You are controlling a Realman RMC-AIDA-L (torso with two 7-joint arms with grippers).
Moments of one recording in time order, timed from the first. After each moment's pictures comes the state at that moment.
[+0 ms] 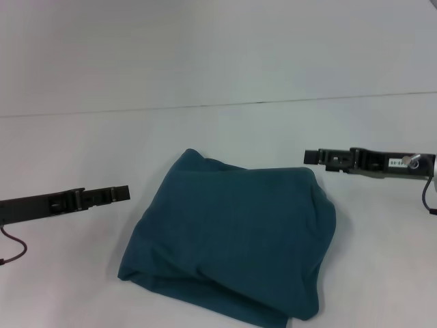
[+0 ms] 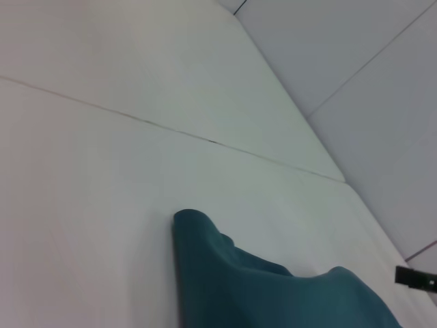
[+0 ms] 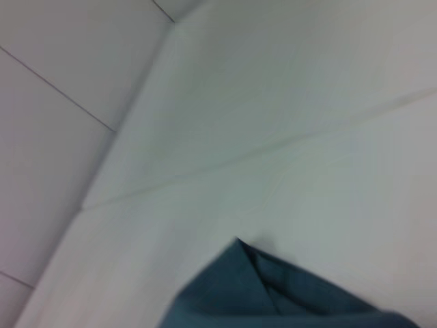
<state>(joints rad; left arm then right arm) -0.59 -2.08 0.48 0.74 2.24 1.48 -2.09 0.59 2.02 -0.65 -0.66 -2.07 -1.32 2.17</state>
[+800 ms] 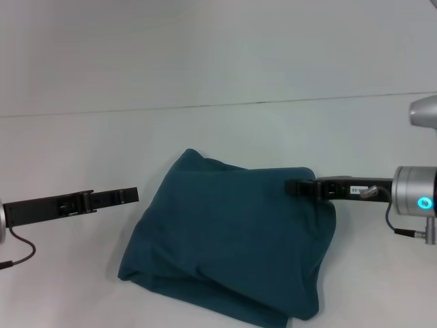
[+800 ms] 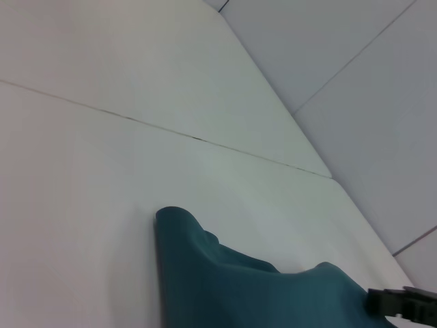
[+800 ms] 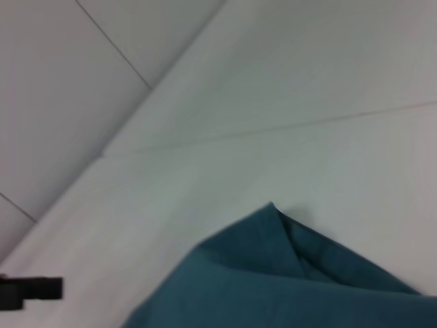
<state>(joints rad) -0.60 -2.10 0.49 0.73 2.23 1.48 -2.07 0.63 2.06 -0.72 -0.53 -2.05 -1.20 1.90</state>
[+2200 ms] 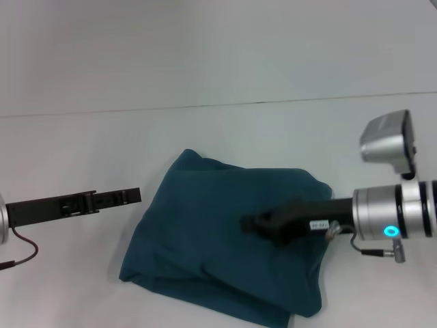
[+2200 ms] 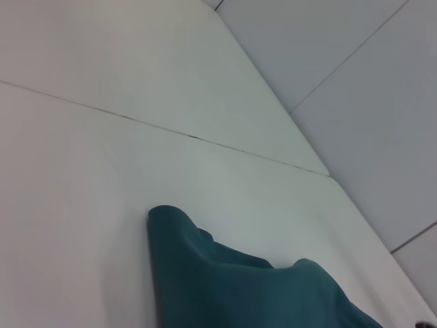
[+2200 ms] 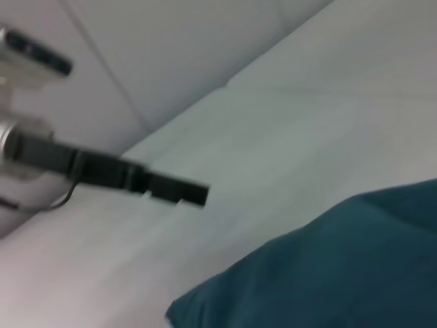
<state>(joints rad) -0.60 -2.10 0.49 0.72 2.23 1.48 -2.05 0.62 2.09 -1.00 -0.56 -1.91 -1.28 1.69</state>
